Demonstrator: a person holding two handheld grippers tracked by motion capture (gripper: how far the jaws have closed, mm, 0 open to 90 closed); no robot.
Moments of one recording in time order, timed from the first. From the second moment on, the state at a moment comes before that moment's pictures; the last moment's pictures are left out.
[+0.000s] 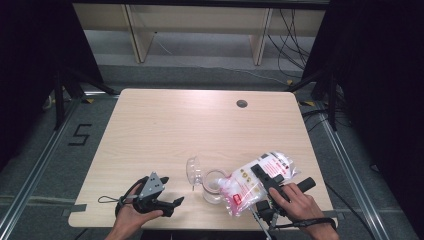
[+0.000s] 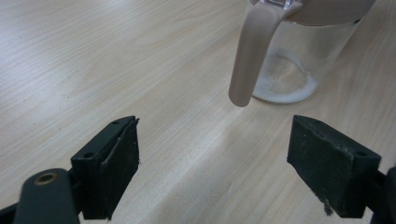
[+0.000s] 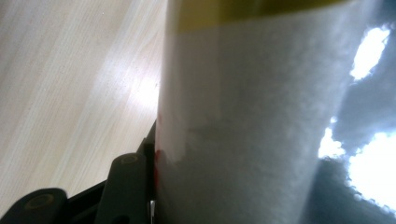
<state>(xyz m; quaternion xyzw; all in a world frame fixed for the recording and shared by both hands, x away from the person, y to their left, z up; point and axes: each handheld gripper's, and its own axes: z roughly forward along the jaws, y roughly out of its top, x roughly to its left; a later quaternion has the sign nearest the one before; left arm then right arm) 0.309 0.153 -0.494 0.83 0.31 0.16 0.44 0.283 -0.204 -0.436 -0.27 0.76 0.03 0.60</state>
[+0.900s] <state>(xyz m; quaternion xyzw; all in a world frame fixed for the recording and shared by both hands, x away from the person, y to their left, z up) 0.310 0.153 -0.493 0.83 0.31 0.16 0.44 0.282 -0.204 -0.435 -0.27 0.76 0.01 0.60</state>
